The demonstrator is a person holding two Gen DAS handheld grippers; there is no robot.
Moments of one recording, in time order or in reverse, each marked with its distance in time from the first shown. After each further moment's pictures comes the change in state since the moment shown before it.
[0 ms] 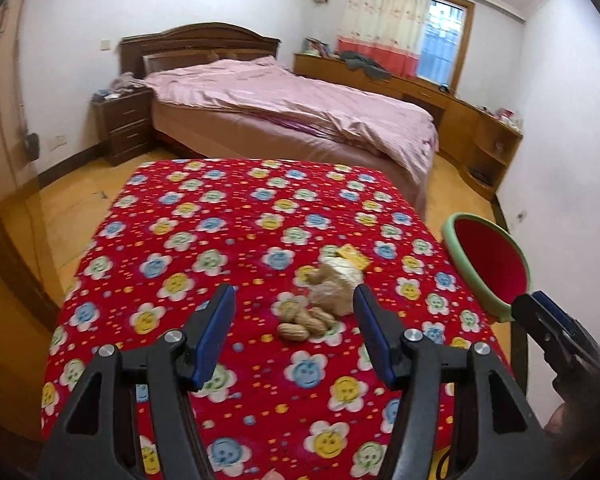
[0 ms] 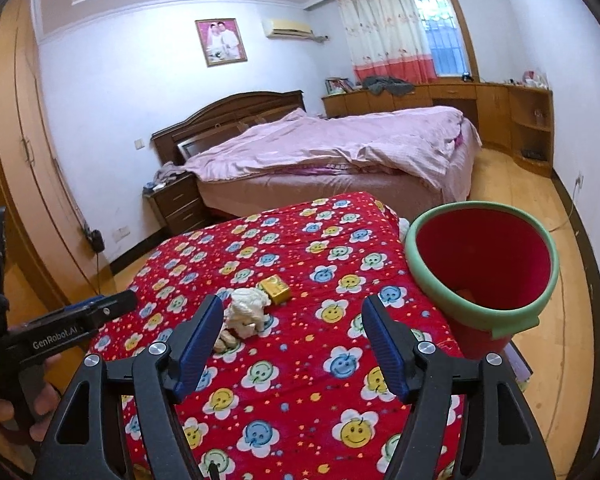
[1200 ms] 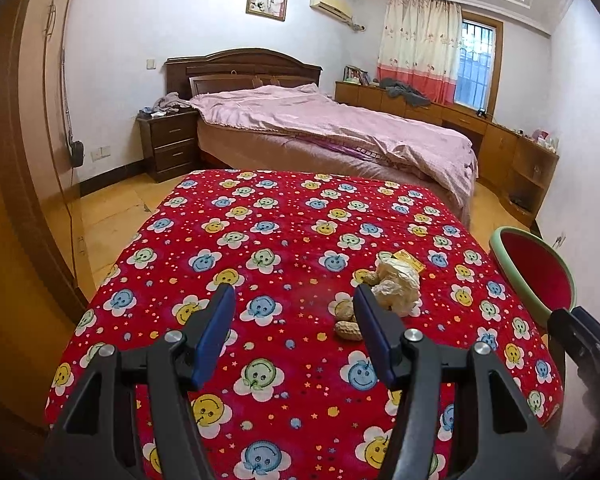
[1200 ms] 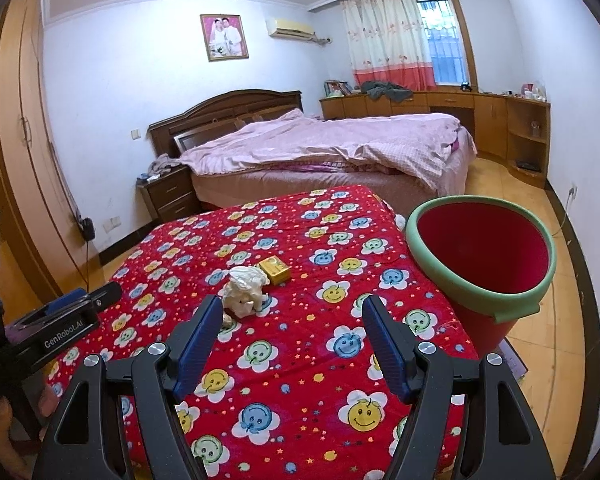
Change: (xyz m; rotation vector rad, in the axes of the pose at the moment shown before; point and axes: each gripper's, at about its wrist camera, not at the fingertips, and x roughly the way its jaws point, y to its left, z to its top) left arm 0.007 0.019 -0.033 -0.033 -0.121 0.148; right arm 0.006 0.012 -0.031 -0.041 -0.005 -0.039
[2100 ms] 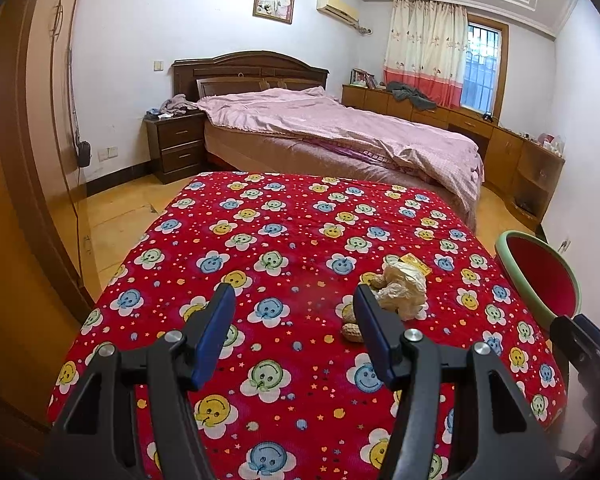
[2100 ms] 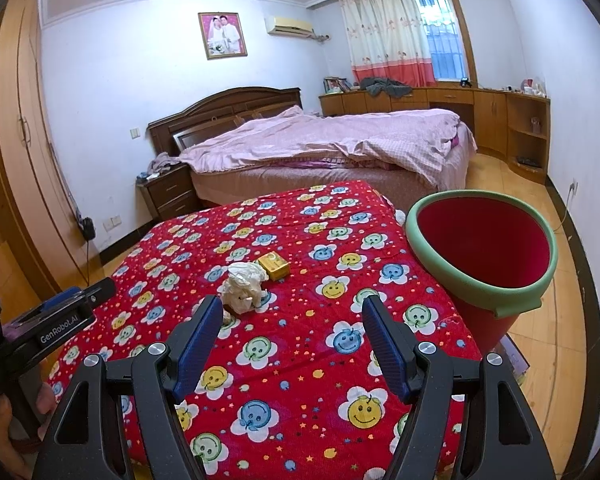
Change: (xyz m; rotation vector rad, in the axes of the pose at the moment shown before) left arm 0.000 0.003 0.001 -0.005 -0.008 0.018; right arm 0.002 -0.002 -0.001 0.008 0.009 0.002
